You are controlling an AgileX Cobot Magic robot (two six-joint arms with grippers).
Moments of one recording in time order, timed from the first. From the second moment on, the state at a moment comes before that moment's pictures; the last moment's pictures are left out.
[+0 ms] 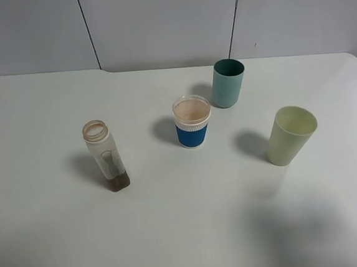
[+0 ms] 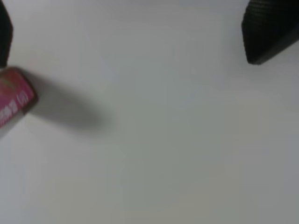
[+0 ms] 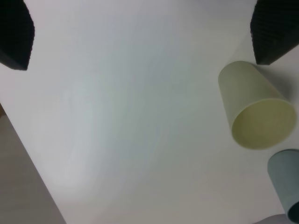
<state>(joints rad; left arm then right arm) 0.02 0.46 -0.53 -0.12 0.85 0.06 -0.06 0.00 -0.50 -0.07 1.06 0.04</state>
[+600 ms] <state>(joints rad) 0.01 0.86 -0.53 -0.29 0.86 0.17 -0.06 0.00 -0.50 -0.07 1.06 0.04</state>
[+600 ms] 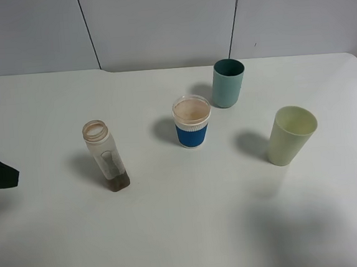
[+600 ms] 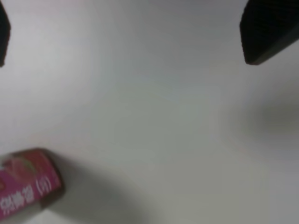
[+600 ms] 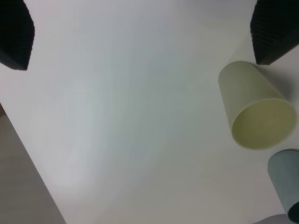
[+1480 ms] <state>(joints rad) -0.36 1.14 -0.39 -0.50 0.49 -0.03 -0.06 0.00 -0.50 -0.07 1.06 0.04</state>
